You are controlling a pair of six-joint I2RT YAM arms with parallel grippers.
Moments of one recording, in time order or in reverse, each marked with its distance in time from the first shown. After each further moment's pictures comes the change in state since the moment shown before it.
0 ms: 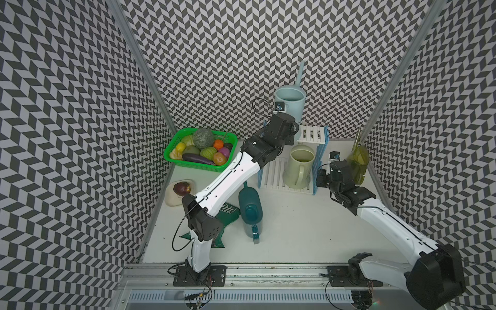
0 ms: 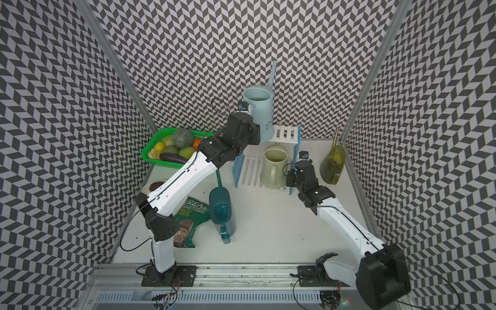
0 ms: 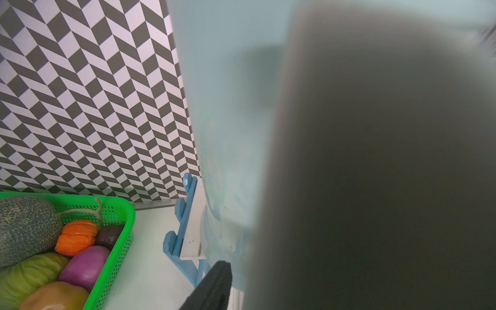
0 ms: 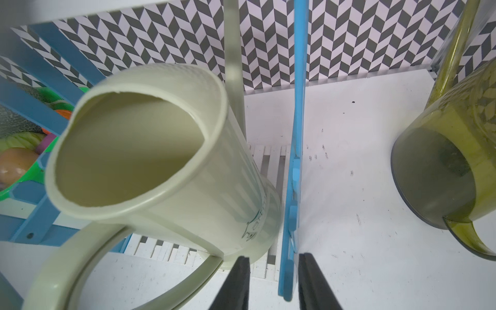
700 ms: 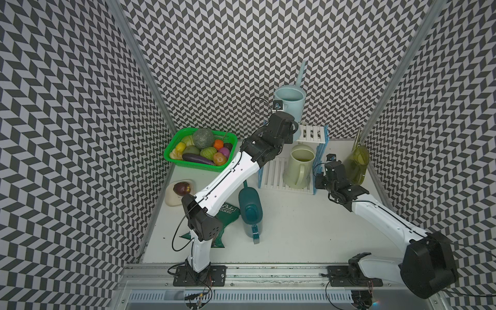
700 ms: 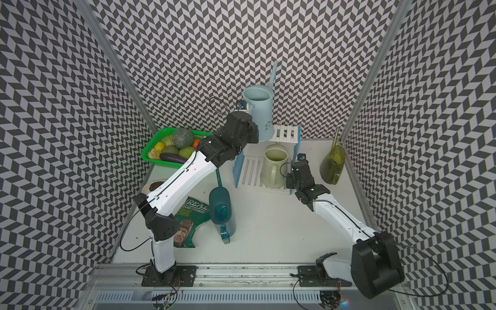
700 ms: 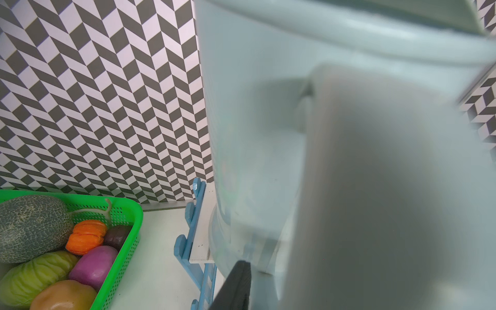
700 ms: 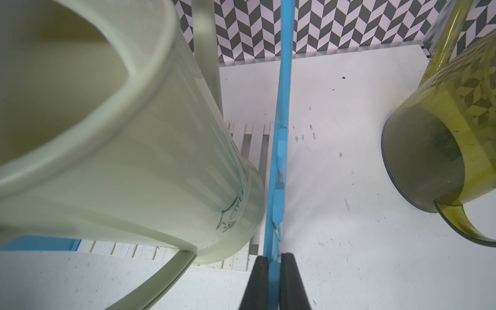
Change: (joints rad) left arm 0.003 0.000 0.015 0.003 -0.026 -0.010; right arm -0.005 0.092 0.000 -0.017 0.034 -0.014
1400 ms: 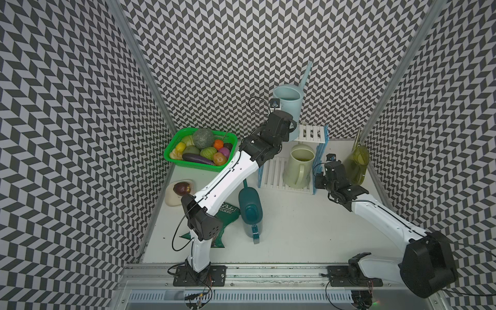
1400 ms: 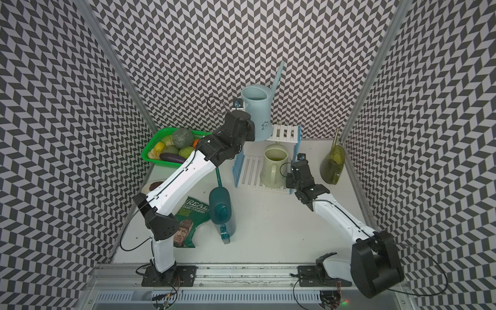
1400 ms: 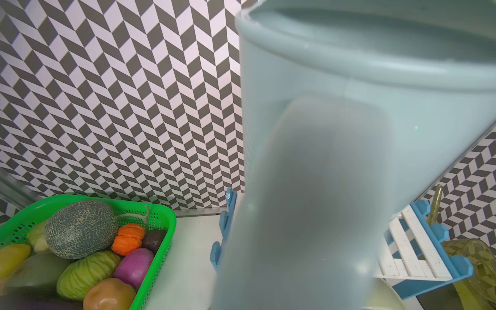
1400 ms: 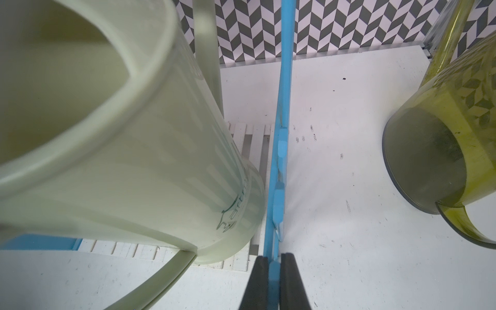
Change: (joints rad) left arm 0.012 0.000 0.000 0.006 -0.099 0.049; right arm 0.000 0.002 0.000 0.005 0.000 -0.001
